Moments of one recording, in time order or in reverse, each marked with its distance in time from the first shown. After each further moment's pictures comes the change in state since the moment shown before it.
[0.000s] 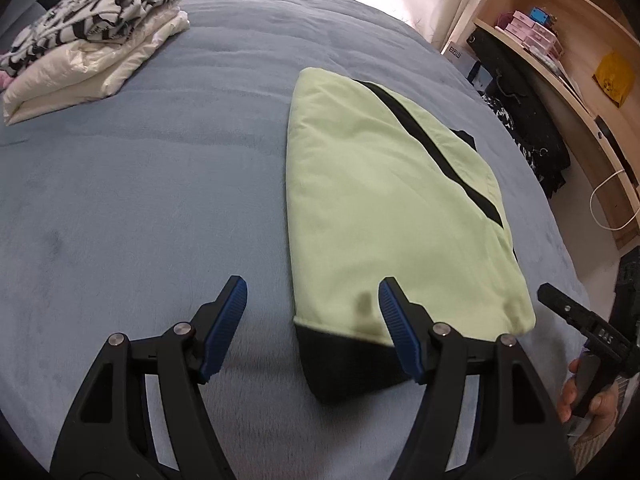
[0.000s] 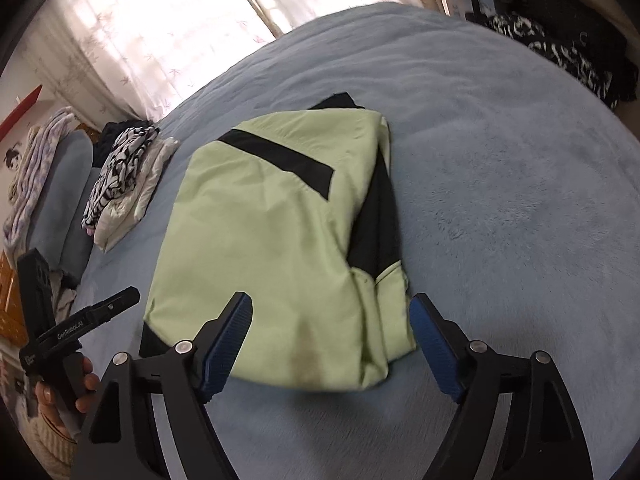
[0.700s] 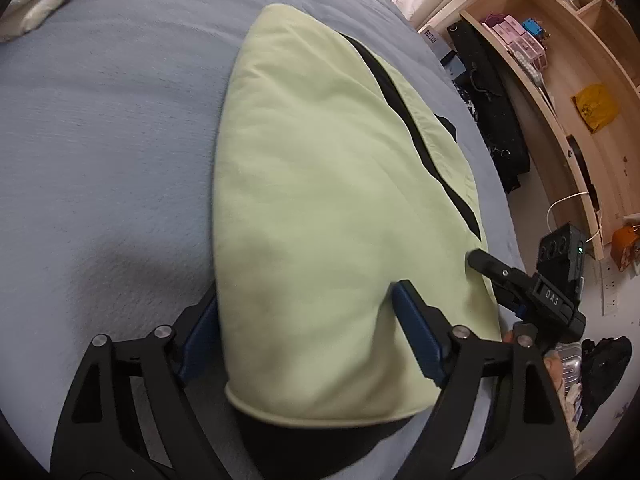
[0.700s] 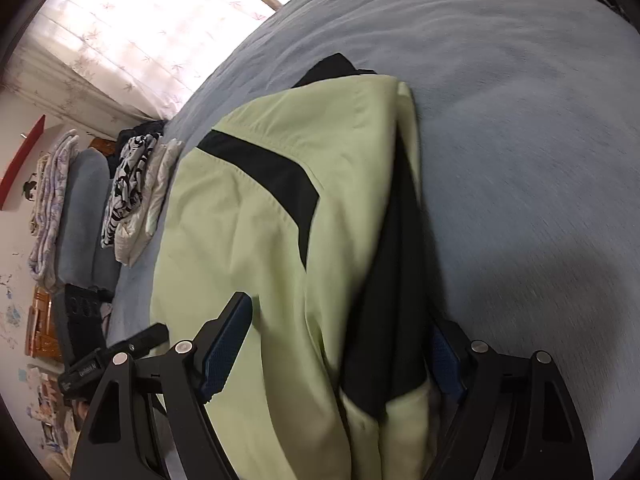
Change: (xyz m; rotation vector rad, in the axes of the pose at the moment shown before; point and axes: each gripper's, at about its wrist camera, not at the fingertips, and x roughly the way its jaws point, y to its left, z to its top) left arm 0.090 -0.005 0.024 -0.110 0.145 -0.259; right arm 0.101 -0.037 0.056 0.099 0.120 0.186
